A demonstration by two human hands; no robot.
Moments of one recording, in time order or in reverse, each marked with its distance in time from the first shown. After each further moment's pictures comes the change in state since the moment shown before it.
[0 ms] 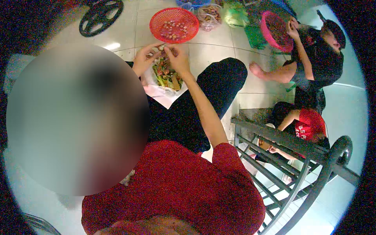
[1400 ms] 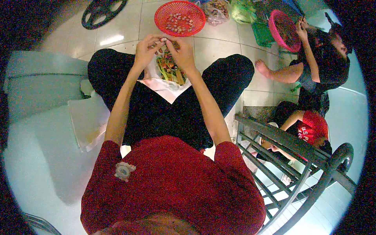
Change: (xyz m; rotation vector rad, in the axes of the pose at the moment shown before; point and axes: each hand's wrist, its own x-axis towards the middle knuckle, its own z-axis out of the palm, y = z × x) left_hand 0.000 0.019 -0.002 -0.101 0.098 -0.160; right_hand -0.007 -0.027 0.001 -0.272 0.073 -0.250
